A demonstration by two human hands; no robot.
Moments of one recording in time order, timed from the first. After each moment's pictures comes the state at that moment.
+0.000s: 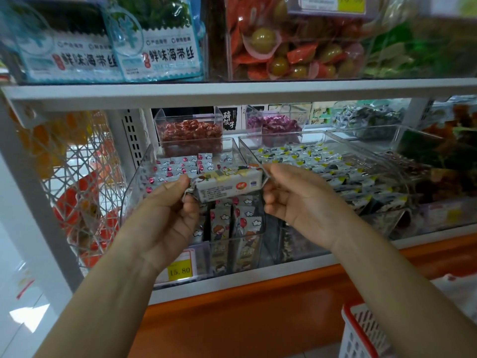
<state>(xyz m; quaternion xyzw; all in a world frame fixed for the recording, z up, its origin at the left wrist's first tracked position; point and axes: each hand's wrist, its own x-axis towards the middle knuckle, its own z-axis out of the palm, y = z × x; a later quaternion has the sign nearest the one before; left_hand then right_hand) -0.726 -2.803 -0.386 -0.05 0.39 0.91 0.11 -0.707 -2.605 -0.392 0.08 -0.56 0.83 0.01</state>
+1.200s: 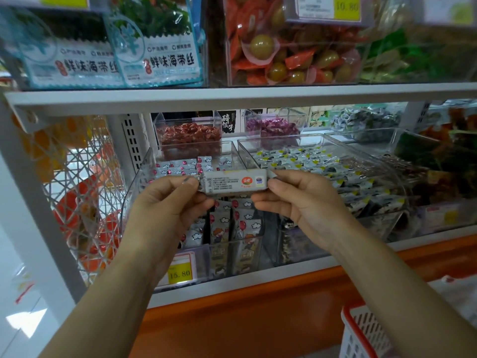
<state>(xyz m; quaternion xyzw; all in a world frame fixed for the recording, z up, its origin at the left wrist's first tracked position) -0.716 -2.800 -0.385 0.07 0.56 0.82 -0.03 -0.706 -2.604 -0.395 0.10 -0.61 0.78 0.08</state>
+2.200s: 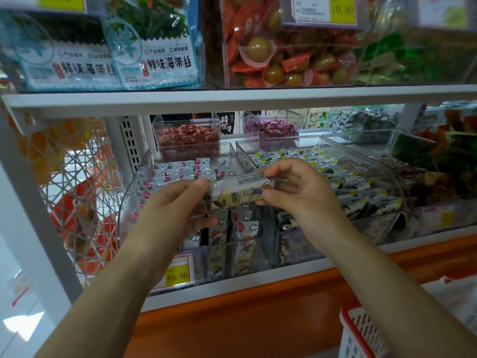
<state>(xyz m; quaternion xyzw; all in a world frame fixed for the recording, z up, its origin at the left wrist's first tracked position) -0.716 -2.801 -0.385 0.11 0.65 0.75 0.05 -0.703 -2.605 -0.395 0.12 -0.72 0.66 0.20</state>
